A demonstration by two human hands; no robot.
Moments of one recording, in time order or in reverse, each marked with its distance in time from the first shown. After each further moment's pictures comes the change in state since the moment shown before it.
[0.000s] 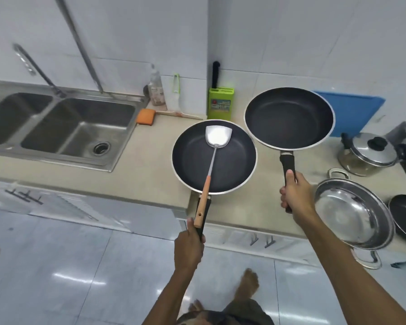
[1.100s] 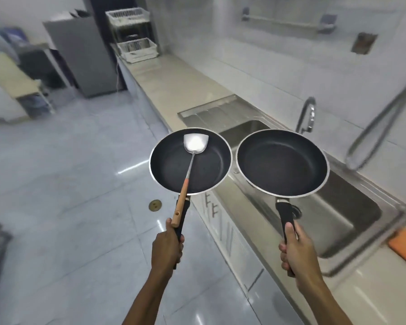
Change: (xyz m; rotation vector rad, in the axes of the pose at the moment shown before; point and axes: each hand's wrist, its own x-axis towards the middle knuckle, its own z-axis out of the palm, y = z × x) left_hand 0.178 -0.167 -0.570 -0.600 0.854 -0.488; right_hand -0.229 -0.182 0.631 -0.155 -0.944 -0.195
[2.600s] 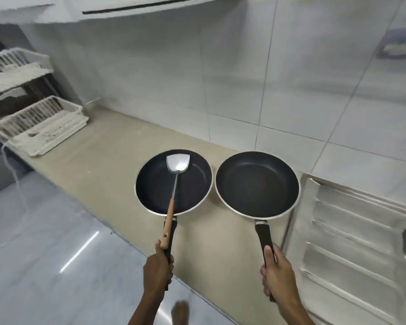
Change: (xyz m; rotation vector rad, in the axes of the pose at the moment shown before) left_hand 1.088 0.529 0.055 0.330 -0.336 0.201; right_hand 0.724 -0.327 0.753 0.166 0.456 0.164
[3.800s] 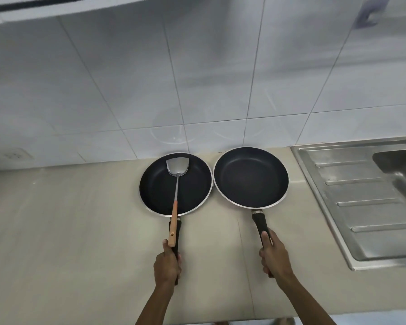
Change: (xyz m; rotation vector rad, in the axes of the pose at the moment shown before) left_hand 0.313 0.083 -0.038 0.265 -0.484 0.159; right_hand 0.063 -0.018 0.257 0.114 0.456 0.164
